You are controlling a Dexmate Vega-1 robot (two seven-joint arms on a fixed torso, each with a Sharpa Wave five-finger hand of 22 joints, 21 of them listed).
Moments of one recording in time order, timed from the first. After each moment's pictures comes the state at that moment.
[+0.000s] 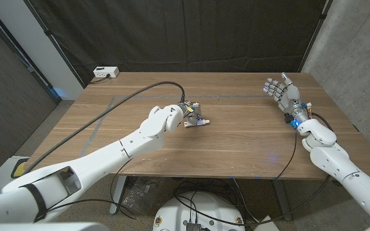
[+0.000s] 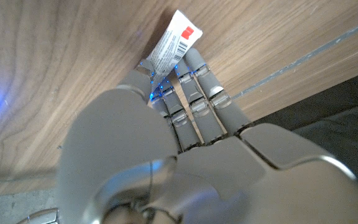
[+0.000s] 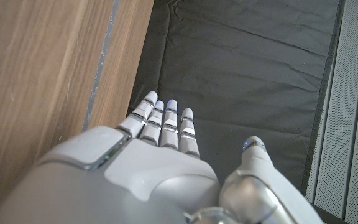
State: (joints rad) left arm 0.59 0.59 0.91 -1.87 0.91 0.51 -0.44; left_hand 1.15 0.09 0.41 -0.14 0.19 0.79 -0.05 0.24 0.20 0.88 -0.19 0.21 0.20 0.95 -0.13 0.20 0.18 0.80 -0.09 0.46 0.18; right arm -1.01 -0.66 -0.19 -1.40 0.79 0.38 0.17; right_hand 0.12 0.04 0.32 -0.11 0.17 0.25 0.07 0.20 0.19 0.29 0.10 0.23 0.19 0.18 0.09 0.19 0.18 0.20 -0.02 0.32 0.18
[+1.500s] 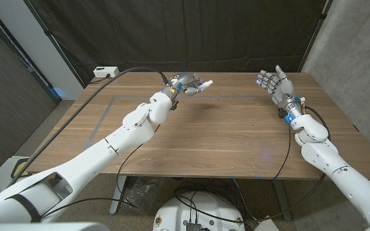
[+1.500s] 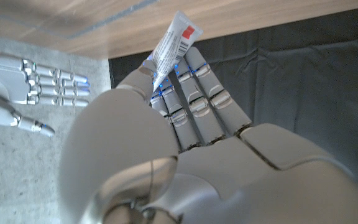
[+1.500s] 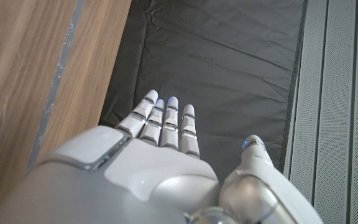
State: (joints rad) left arm 0.68 0.59 0.70 -1.87 0.55 0.29 0.13; left_hand 1.15 0.10 0.44 -0.14 0.19 0.81 -0.05 0.23 0.20 0.91 -0.19 0.21 0.20 0.98 -0.15 0.20 0.18 0.81 -0.09 0.48 0.18; right arm -0.95 -0.62 -0.23 -1.37 0.76 0.47 0.24; right_hand 0.13 0.05 0.33 -0.12 0.17 0.31 0.06 0.21 0.19 0.32 0.11 0.23 0.19 0.19 0.08 0.19 0.18 0.21 -0.02 0.30 0.18
